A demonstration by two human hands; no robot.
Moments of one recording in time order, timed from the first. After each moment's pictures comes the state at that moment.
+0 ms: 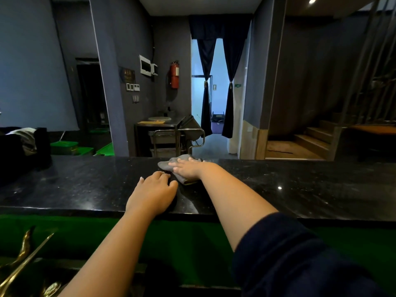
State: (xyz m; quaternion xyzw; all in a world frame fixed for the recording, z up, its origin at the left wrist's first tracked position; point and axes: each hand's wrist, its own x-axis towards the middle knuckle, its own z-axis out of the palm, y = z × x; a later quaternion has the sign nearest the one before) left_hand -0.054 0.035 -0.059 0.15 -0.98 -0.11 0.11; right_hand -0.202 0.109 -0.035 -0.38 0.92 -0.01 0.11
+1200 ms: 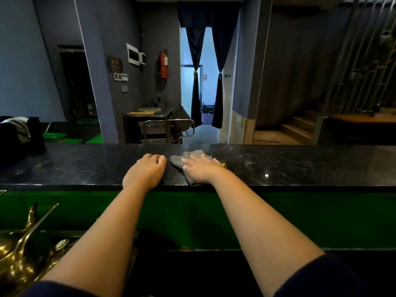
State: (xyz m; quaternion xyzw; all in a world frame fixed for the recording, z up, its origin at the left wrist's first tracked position) left_hand -0.034 0.059 -0.058 0.15 -0.96 -0.14 0.20; right_hand -0.120 0.212 -0.043 -0.32 0.95 -0.05 0.04
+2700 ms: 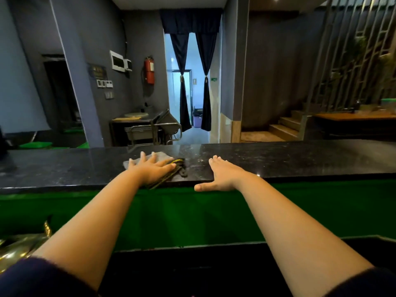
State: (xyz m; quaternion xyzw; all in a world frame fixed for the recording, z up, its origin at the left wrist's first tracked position) left_hand -0.081 0.188 -0.043 0.12 -0.99 -0.03 -0.02; right_hand -0.129 0.423 -0.045 -0.31 0.95 -0.04 0.03
